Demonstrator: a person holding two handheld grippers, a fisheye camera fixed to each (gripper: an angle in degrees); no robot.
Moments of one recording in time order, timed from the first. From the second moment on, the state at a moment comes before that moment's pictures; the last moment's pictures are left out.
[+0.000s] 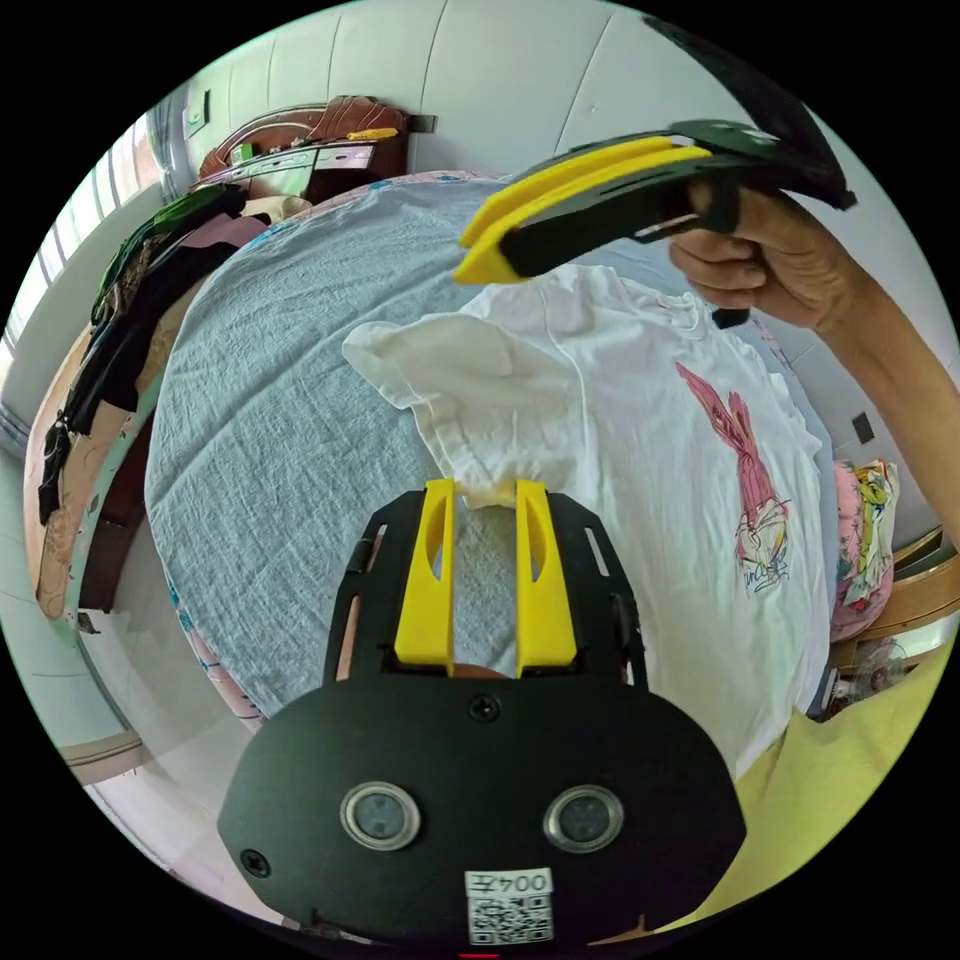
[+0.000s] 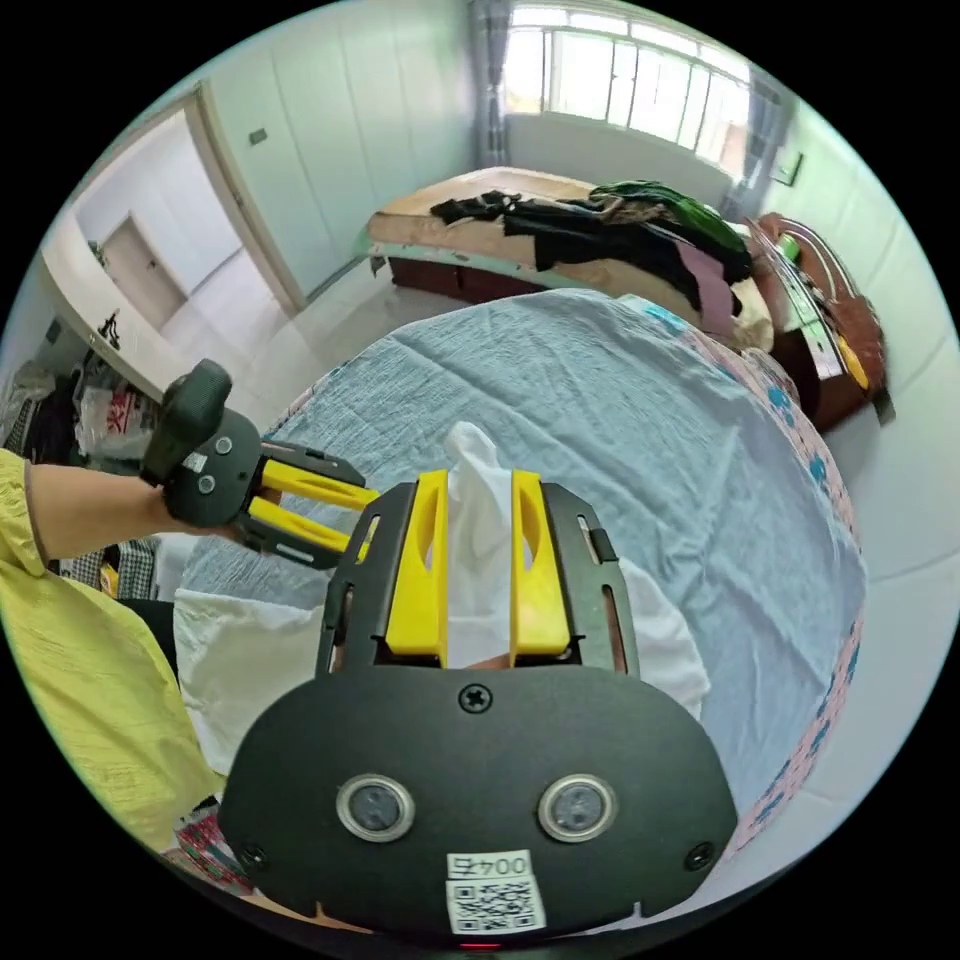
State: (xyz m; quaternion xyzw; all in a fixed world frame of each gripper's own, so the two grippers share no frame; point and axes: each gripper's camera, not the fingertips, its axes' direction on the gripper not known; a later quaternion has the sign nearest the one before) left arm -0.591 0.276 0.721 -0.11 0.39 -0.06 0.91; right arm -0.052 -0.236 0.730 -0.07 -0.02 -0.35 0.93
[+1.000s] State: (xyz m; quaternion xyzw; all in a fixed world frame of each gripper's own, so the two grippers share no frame) left arm -0.722 0.357 0.674 -0.08 0.30 -0.16 0.94; right arm 0.084 -0.218 0.695 0.10 -0.09 -0.14 0.98
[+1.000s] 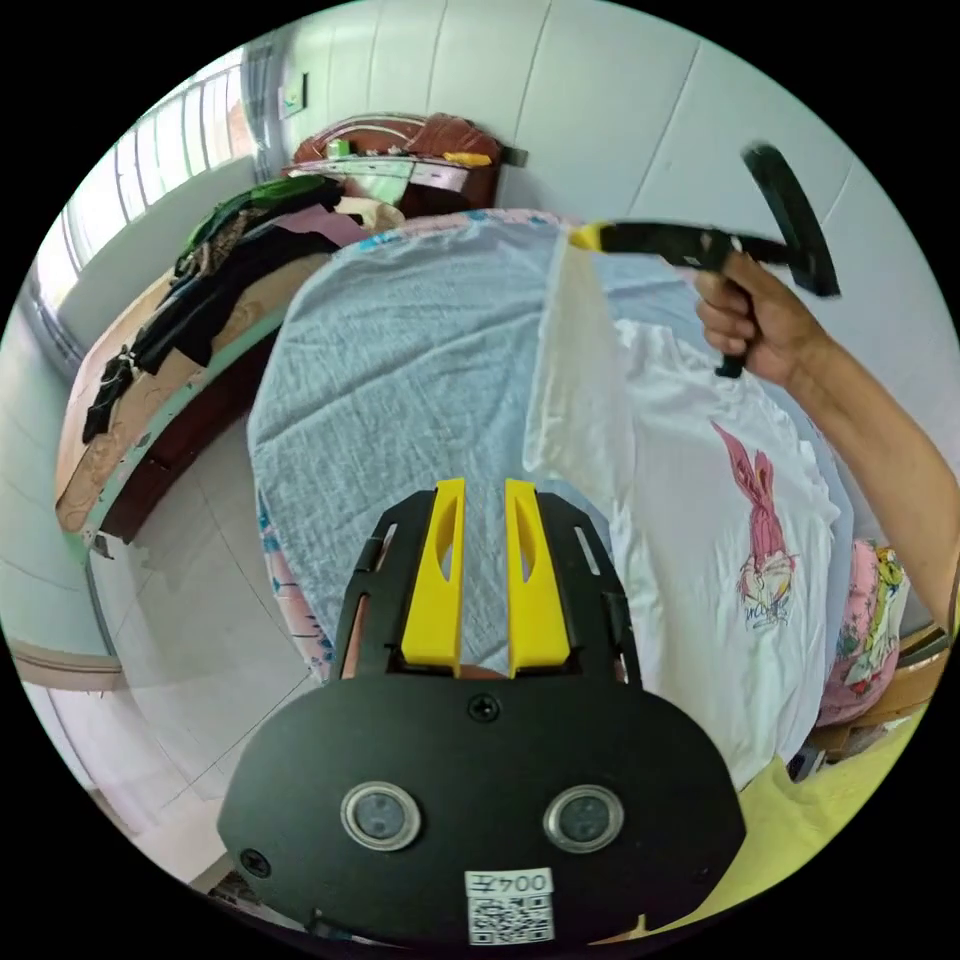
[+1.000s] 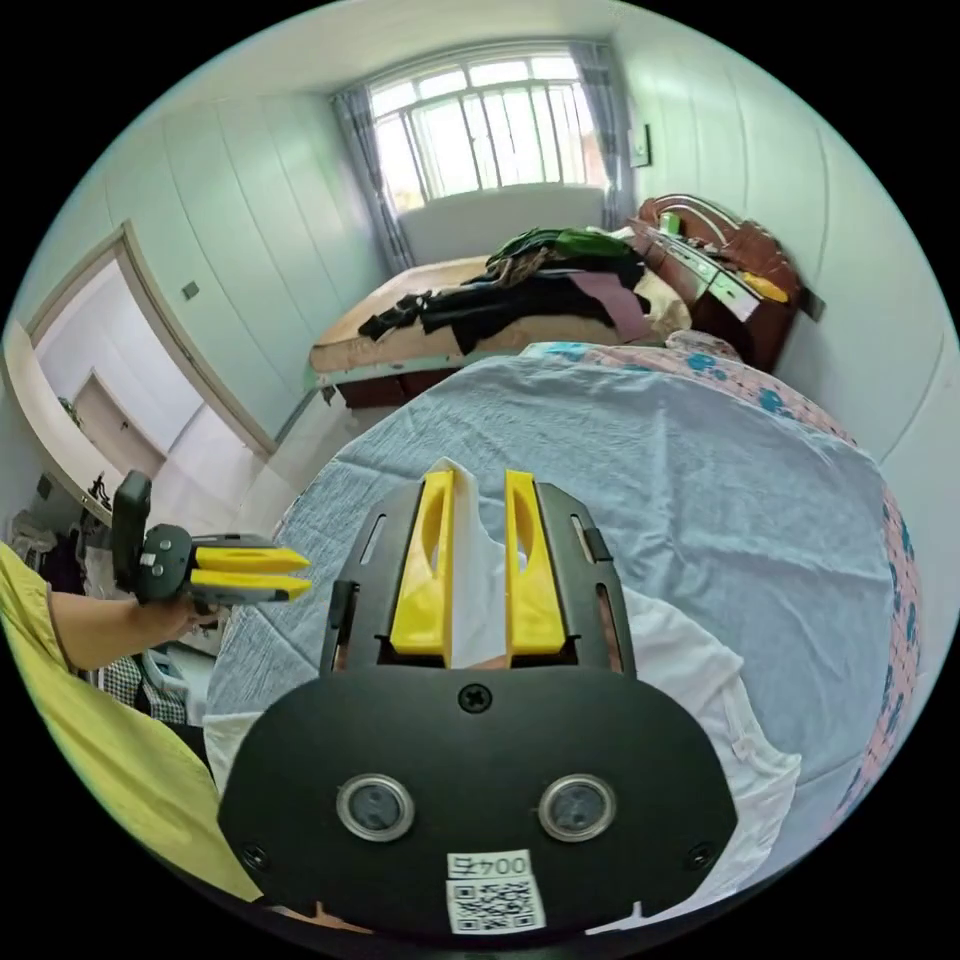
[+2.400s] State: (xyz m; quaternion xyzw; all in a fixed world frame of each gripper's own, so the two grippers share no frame) left arm -0.684 0.382 0.660 -0.08 0.36 -0.13 0.92; right arm -0.006 -0.311 0.852 -0.14 -0.06 -0.23 0.96
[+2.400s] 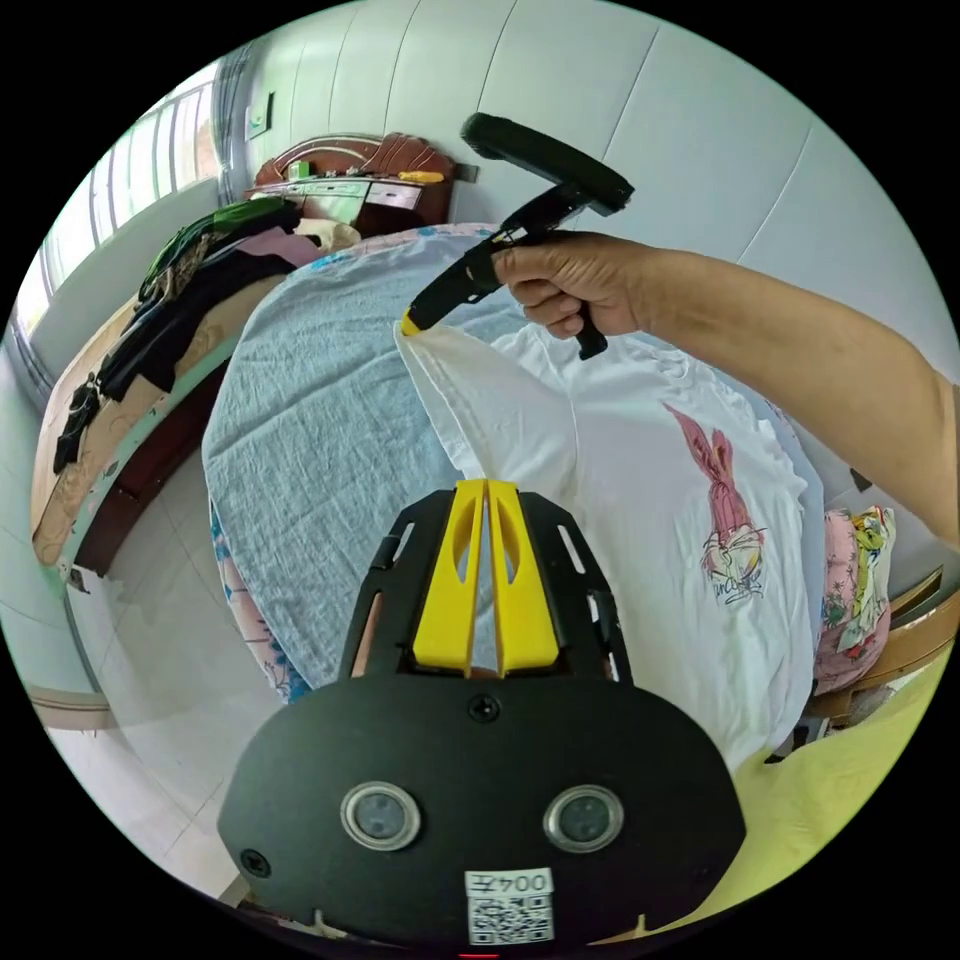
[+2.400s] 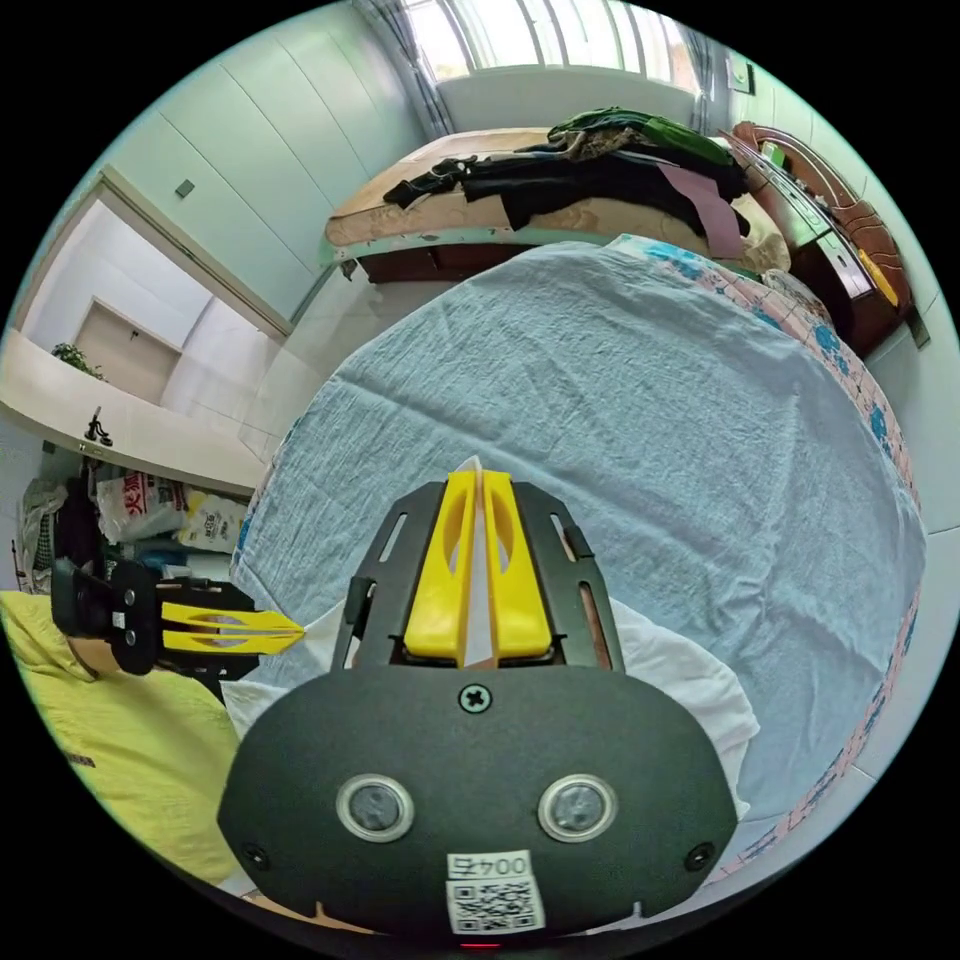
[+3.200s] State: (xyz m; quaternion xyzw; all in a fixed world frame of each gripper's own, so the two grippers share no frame) left arm -0.676 0.344 0.691 -0.11 0.33 -0.13 0.93; right arm 0.020 -0.296 0.774 0.03 -0.07 -0.24 0.97
